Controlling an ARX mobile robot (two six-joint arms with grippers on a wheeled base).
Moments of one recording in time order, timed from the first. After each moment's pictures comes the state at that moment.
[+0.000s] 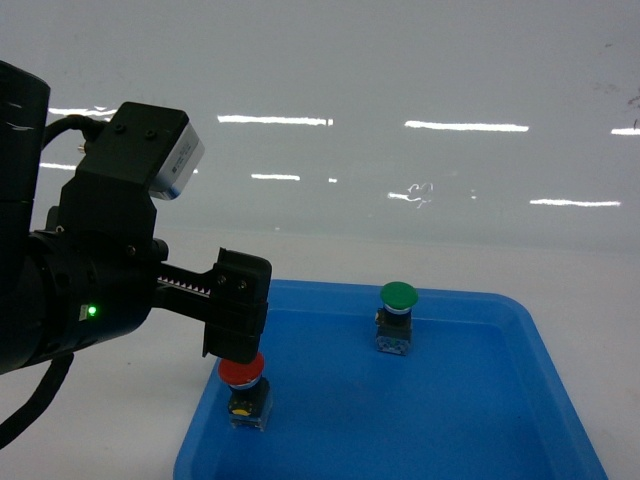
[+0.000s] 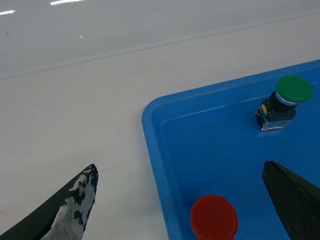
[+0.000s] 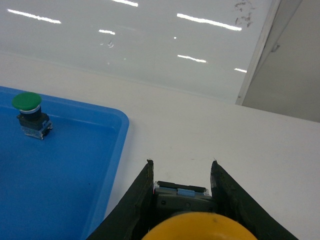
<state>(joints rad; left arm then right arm) -0.35 1.68 0.60 0.56 -0.09 0.01 0.07 0.88 0.13 0.49 0.11 -0.14</state>
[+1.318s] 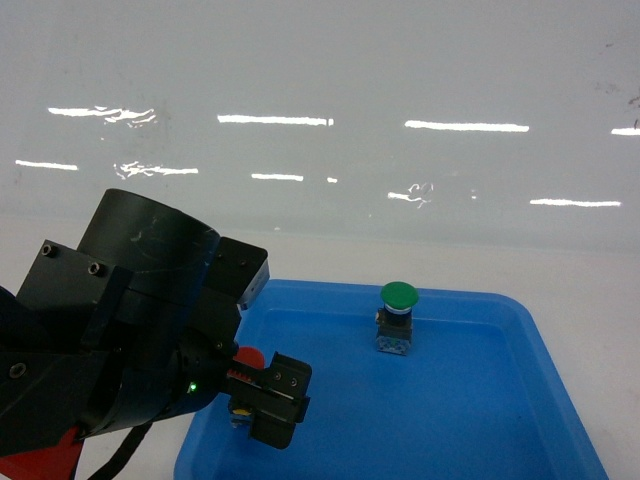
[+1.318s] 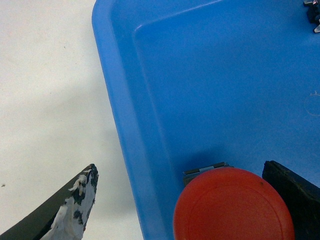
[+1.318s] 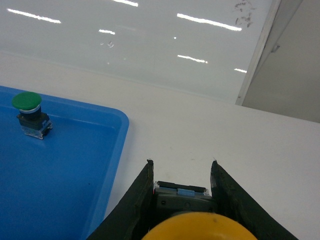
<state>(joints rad) -0.40 2.03 0.78 0.41 -0.11 0.00 0.07 0.88 0.13 0.49 0.11 -0.14</state>
